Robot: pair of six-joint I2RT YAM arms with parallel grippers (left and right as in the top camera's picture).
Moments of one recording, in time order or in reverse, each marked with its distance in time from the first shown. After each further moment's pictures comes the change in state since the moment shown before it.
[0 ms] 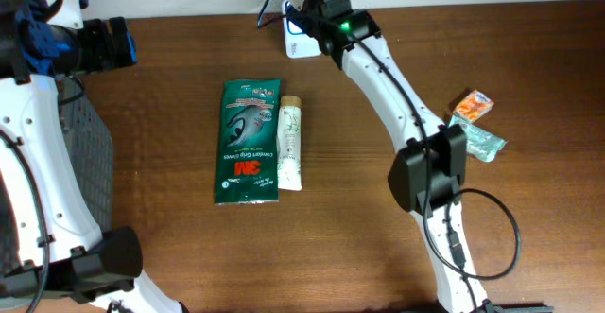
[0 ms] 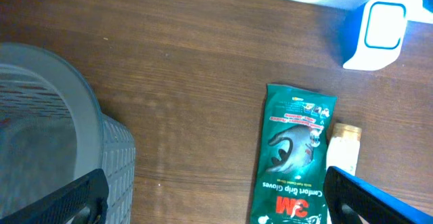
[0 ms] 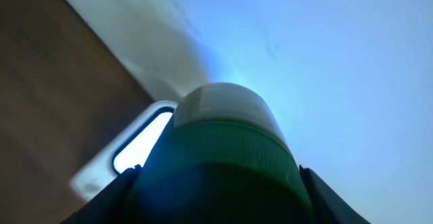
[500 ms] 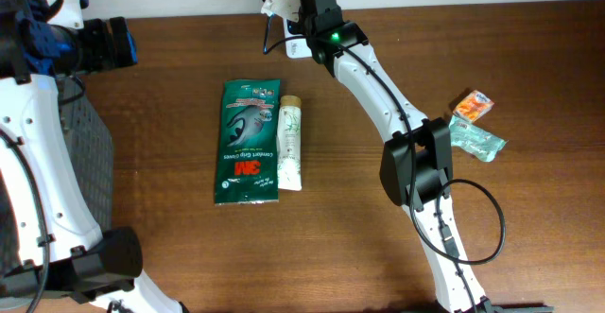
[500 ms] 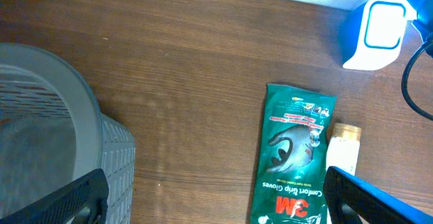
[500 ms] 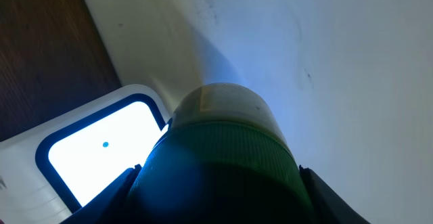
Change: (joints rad) left arm 0.000 0.000 0.000 0.000 0.000 0.000; right arm 0.000 0.101 0.000 0.168 0.048 -0.389
